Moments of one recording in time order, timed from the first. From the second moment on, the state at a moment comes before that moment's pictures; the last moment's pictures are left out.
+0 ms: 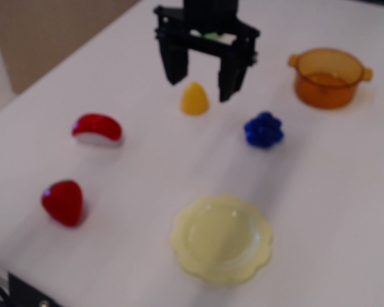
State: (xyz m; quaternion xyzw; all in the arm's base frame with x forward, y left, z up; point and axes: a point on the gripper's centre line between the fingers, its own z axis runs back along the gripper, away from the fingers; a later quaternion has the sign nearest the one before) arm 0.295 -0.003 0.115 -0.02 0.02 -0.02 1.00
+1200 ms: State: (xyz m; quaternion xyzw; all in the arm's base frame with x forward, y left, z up) arm 0.273 0.122 0.065 0.13 0.06 -0.27 0.95
